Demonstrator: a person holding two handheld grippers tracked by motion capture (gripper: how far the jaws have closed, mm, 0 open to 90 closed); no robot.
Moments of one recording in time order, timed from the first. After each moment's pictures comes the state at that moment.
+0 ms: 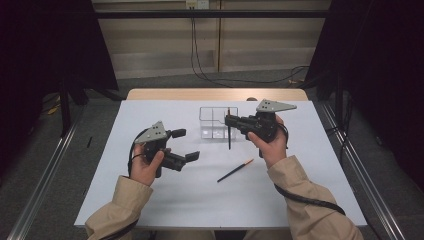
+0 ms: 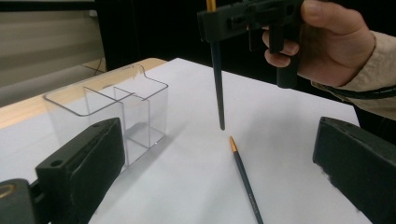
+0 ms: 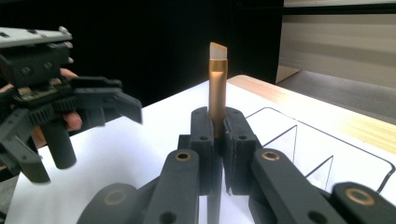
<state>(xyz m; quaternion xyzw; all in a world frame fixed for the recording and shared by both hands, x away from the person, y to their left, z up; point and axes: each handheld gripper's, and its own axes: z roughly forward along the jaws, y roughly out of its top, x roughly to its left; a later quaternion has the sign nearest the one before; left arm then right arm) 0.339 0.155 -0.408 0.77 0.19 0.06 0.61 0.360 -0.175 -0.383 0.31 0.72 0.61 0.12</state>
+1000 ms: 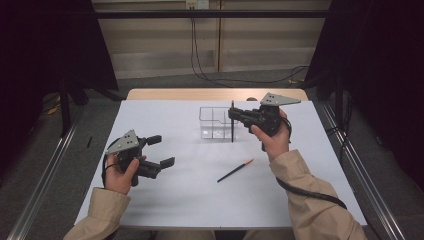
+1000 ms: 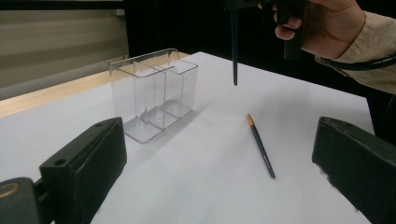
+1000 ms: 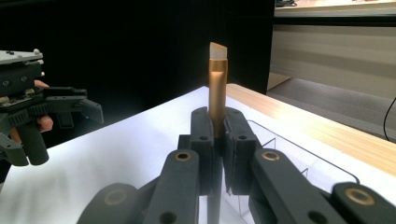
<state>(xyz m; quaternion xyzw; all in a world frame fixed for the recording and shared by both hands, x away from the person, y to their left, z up) 0.322 0.218 -0.417 0.76 0.22 0.09 0.60 0.372 -0.185 -0.373 0.31 0.71 0.61 0.14</state>
